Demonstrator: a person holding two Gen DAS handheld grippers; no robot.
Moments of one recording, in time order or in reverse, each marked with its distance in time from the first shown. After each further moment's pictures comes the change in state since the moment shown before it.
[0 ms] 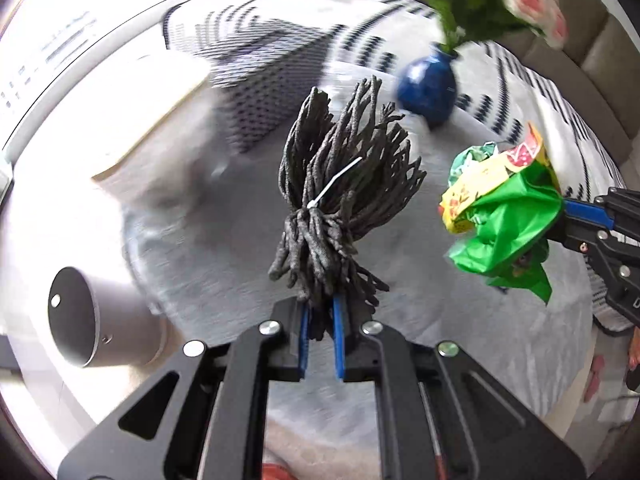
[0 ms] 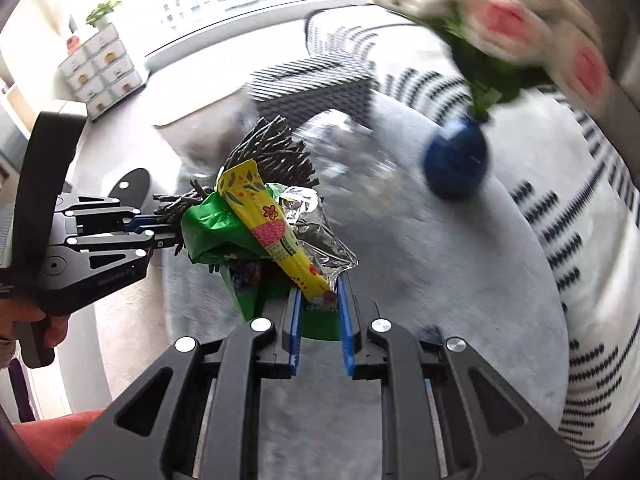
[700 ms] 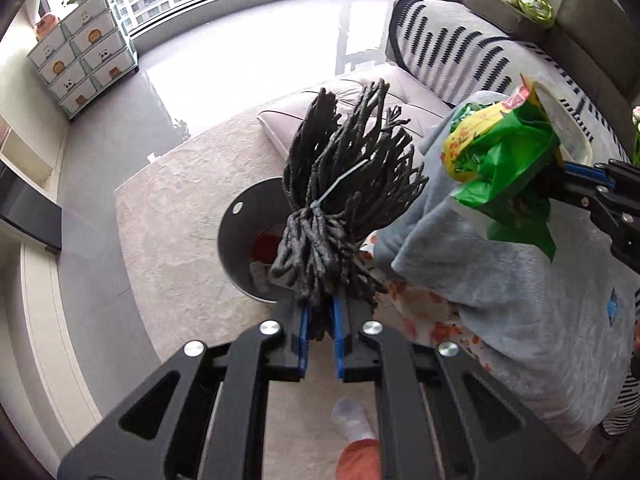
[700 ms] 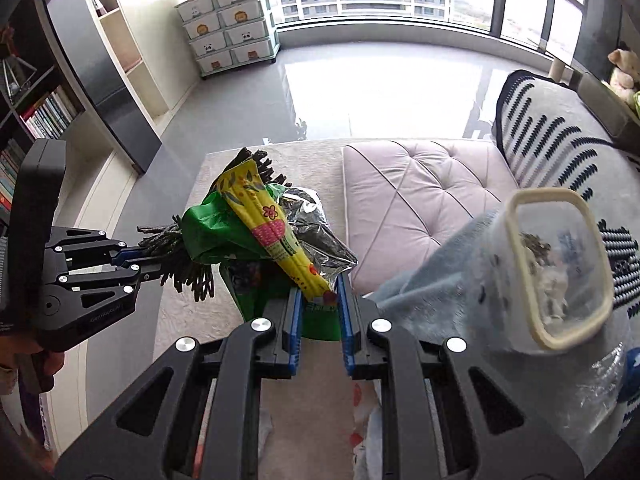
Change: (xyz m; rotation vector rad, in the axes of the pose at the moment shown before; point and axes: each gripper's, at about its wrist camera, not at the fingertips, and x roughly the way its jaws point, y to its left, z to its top) left arm -0.091 0.355 -0.112 -0.396 -0.001 0.252; right arm 0.126 0.360 0.160 -0.329 -0.009 0.256
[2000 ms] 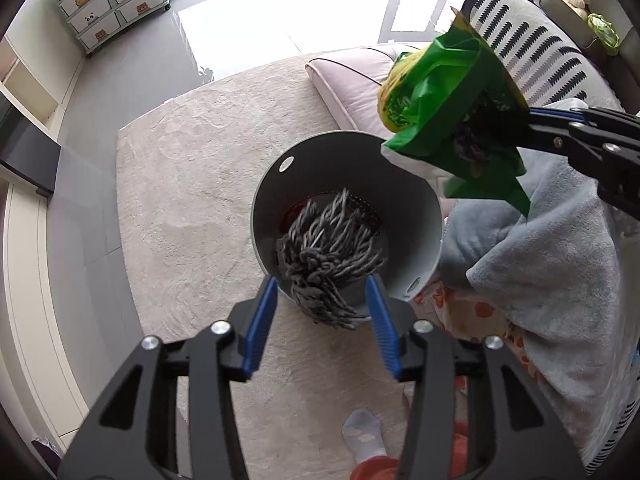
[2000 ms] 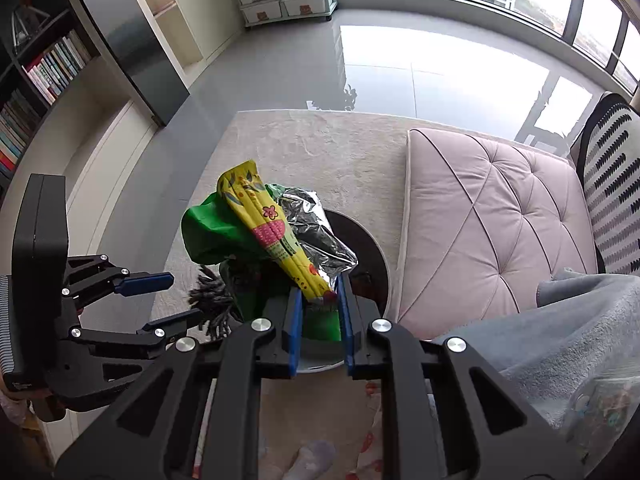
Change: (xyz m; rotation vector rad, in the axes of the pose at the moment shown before) left arm 0.123 0.088 -0.005 -0.165 0.108 0.017; right arm 0.171 0.053 0.062 -0.159 0.135 0.110
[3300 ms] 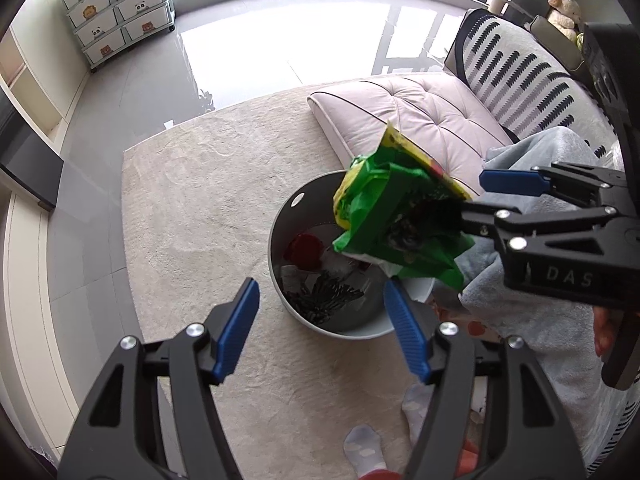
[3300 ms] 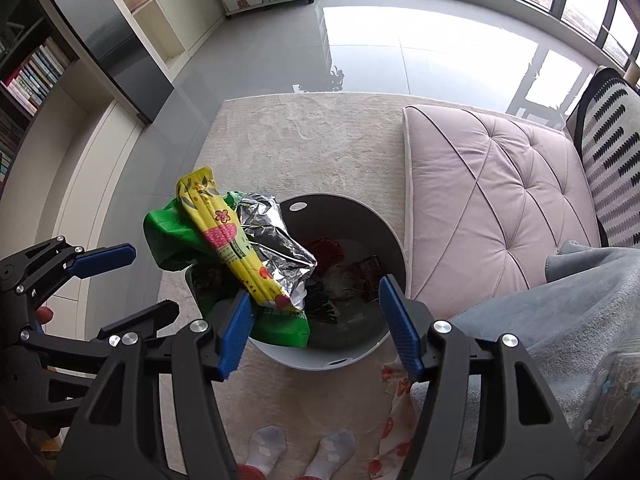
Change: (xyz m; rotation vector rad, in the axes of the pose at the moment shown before) left arm -0.031 0.017 0.009 -0.002 -0.100 -0.025; right arm 0.022 0.019 0.004 0.065 0.072 -0.019
